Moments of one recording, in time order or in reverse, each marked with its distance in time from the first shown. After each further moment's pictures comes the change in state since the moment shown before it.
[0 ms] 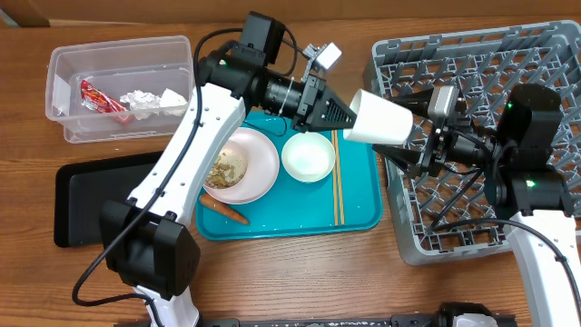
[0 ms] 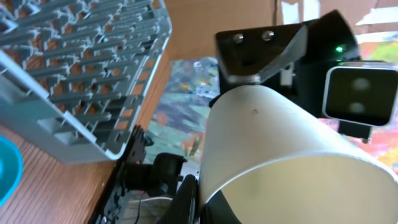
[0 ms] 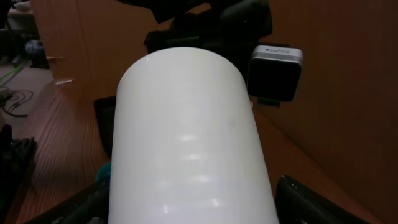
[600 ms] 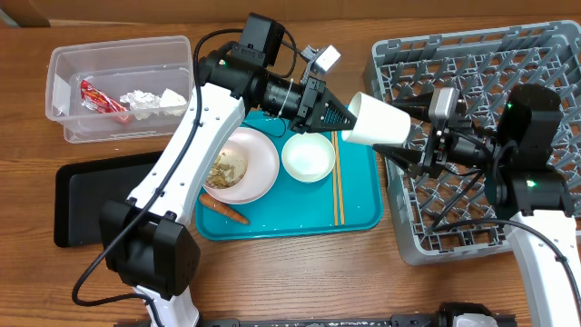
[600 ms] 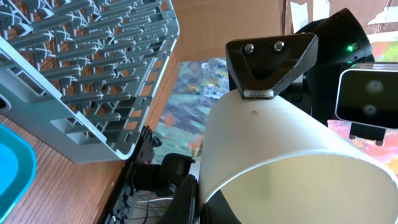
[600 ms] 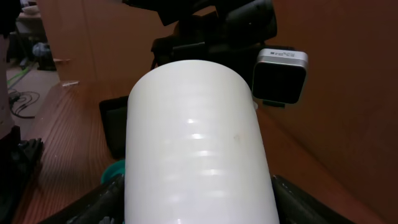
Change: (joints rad) left arm 0.001 0.000 0.000 -0.002 -0.026 0.022; right arm -0.001 0.000 0.000 -0.019 -0.023 -0.010
